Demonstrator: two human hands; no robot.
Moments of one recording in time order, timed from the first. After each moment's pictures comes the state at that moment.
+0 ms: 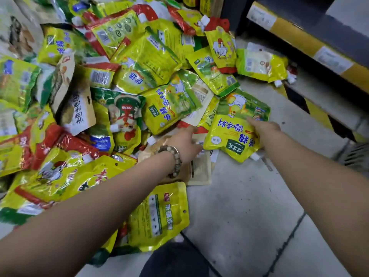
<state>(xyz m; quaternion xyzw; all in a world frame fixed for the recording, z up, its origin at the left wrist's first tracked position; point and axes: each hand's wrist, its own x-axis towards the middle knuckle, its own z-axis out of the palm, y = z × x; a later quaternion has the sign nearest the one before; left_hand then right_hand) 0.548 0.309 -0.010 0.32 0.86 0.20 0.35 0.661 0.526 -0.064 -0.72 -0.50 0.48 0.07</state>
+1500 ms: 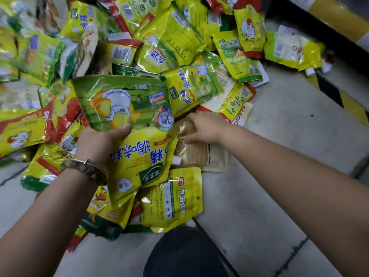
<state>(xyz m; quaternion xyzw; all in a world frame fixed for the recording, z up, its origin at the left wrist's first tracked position) 0.507 0.150 0.030 -0.15 0.78 0.56 0.23 0.567 0.378 -0.039 -0.11 -0.95 0.19 -0.23</state>
